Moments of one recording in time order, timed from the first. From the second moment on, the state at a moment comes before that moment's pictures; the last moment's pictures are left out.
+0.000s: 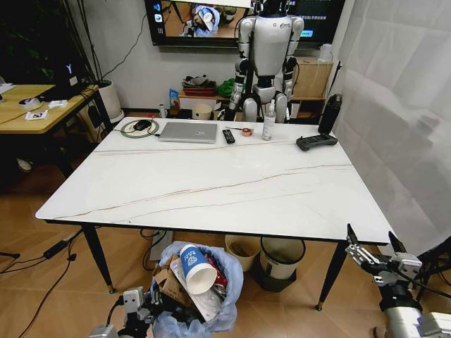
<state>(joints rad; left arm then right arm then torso) 1.93 -1.35 -0.56 -2.16 -0.52 0.12 -0.03 -1.84 1.38 0.79 2.20 0.42 0.17 -0.01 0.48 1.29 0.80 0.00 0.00</state>
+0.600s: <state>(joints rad) 1.90 -1.38 -0.57 -2.11 -0.38 0.01 -0.01 -1.83 1.38 0.78 2.18 0.42 0.17 -0.02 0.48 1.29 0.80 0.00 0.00</state>
